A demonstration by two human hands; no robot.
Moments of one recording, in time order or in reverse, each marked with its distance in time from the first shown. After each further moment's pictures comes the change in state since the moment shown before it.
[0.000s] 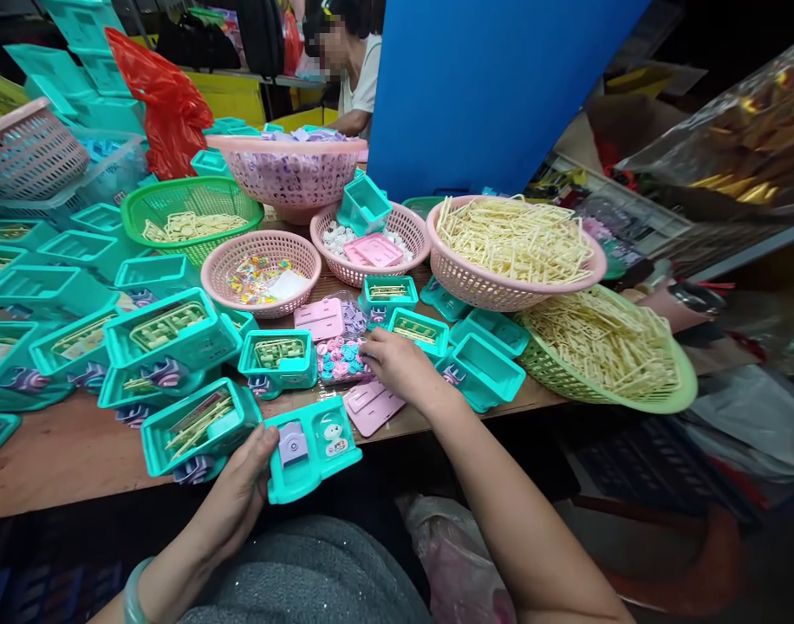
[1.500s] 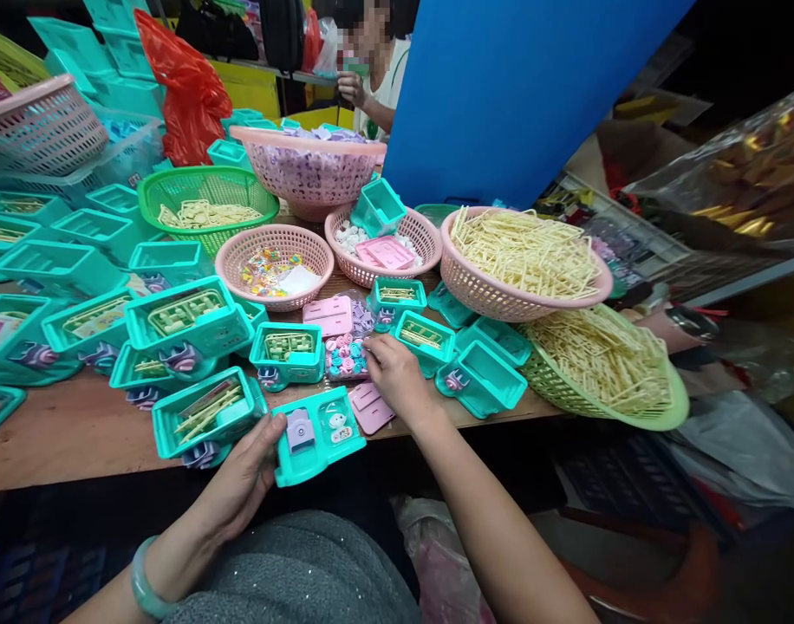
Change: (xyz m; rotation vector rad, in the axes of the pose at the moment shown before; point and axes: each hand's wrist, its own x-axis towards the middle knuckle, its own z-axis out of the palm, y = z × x) left_hand 0.006 -0.003 -0.011 -0.088 -0.054 -0.044; right_hand -0.009 -0.014 0.029 0.116 0.273 0.027
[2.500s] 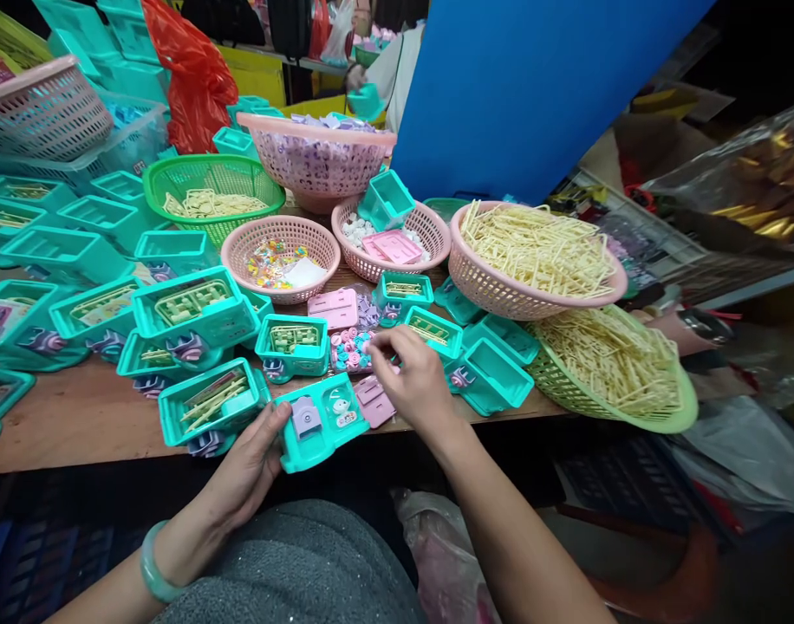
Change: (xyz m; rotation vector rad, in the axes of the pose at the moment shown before) left_hand -0.004 0.006 0.015 -0.054 0.039 0.032; right_hand -0.001 -0.056 -0.034 -0.041 0.027 -0.001
